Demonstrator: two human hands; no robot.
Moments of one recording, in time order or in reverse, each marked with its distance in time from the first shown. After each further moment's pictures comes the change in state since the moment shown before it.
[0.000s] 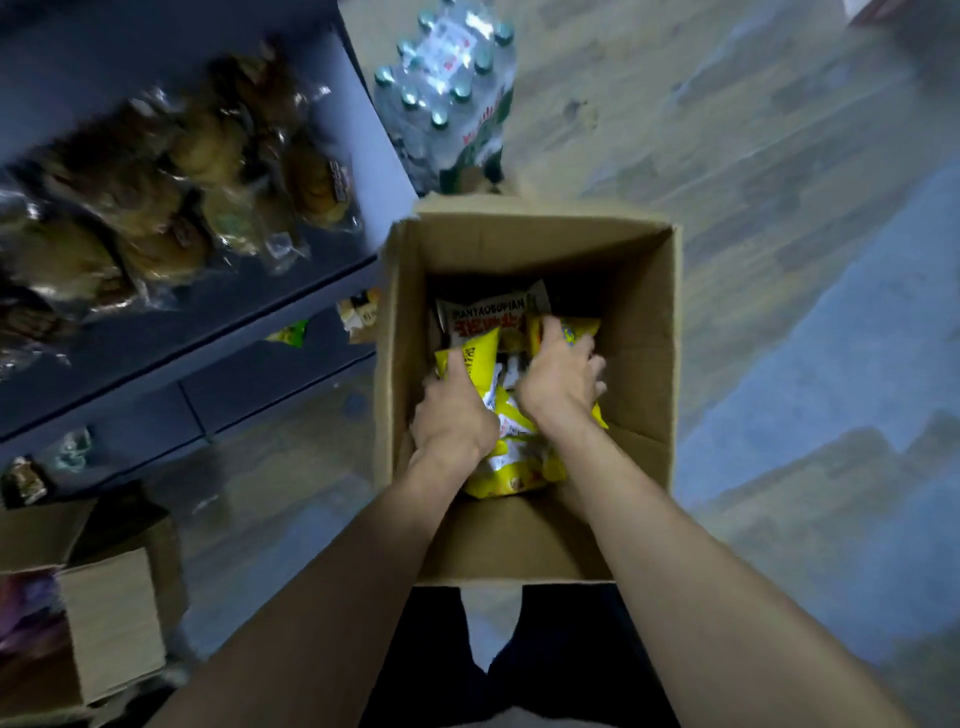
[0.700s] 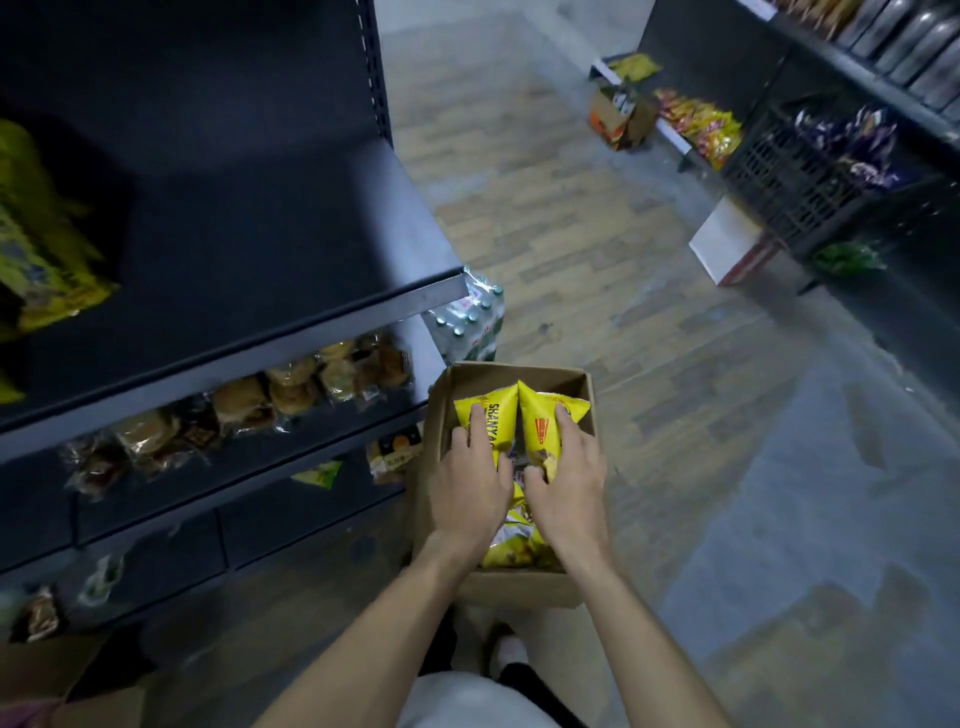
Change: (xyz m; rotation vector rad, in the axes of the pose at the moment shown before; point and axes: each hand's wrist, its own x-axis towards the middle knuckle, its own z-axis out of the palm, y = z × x) left_hand -0.164 -0.007 -0.085 -0.071 0.559 0.469; right_hand -0.187 0.022 -0.098 0.427 0.415 -0.490
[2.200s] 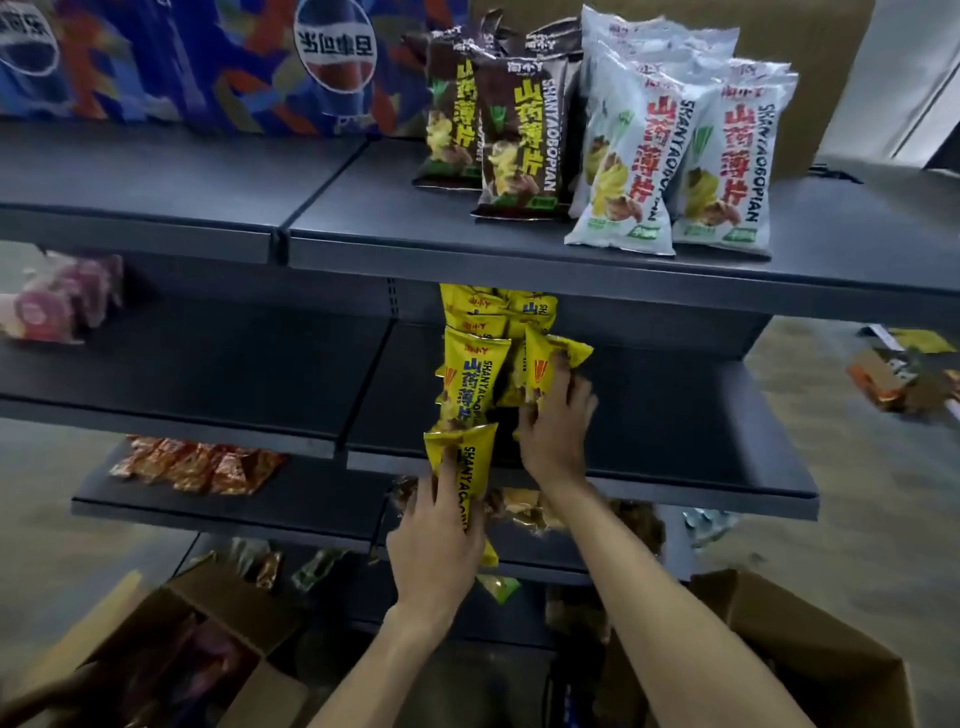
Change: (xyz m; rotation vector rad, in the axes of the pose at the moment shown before) left_hand -0.082 -0.279 -0.277 0.107 0.665 -0.356; right_hand -0.059 -0.395 0.212 0.069 -0.087 -0.744
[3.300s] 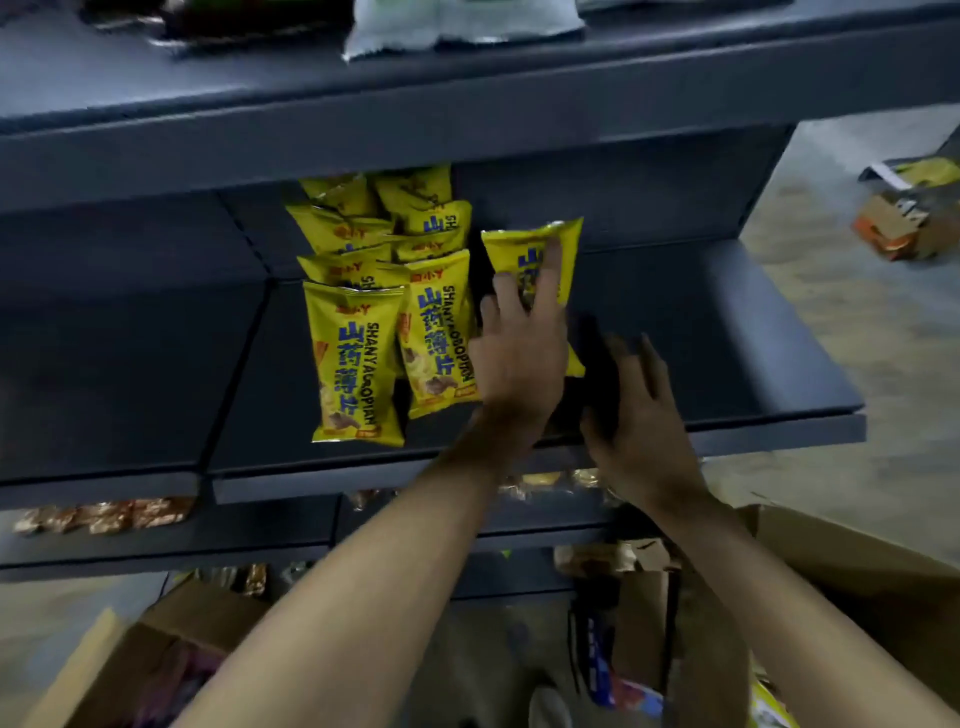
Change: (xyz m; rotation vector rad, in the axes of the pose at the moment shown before) left_hand 0.146 0.164 0.154 0.102 0.195 0.348; right_hand 0.001 0.173 -0.045 0.023 -0.153 0.102
